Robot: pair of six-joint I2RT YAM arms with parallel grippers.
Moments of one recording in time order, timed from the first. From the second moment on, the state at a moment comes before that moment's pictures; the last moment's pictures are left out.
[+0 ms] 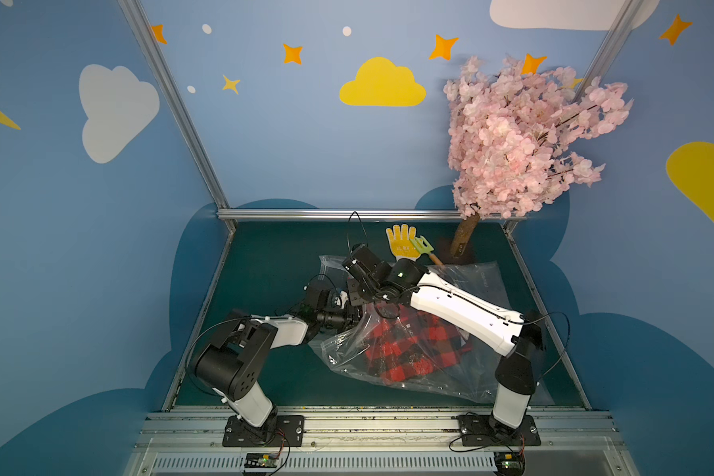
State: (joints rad) left arm -0.45 1.65 0.62 0.48 1.02 -1.18; right arm 1.04 1.84 1.81 -0.94 0.21 0.62
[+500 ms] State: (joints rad) left arm -0.51 1.73 0.65 0.52 1.03 -1.18; right arm 1.04 1.84 1.81 -0.93 0.20 0.62
